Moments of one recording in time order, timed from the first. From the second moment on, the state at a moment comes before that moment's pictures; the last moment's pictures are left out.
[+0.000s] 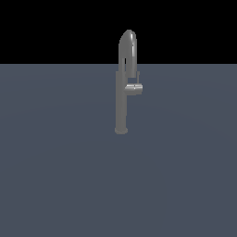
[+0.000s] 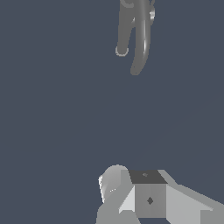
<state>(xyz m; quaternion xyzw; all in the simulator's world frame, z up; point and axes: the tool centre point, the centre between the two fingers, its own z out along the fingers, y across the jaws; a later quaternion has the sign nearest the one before) -0.254 0.003 0.473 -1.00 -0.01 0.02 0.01</state>
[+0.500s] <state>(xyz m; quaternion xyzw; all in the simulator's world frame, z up) -0.247 0.005 0.473 -1.00 0.00 0.03 0.02</state>
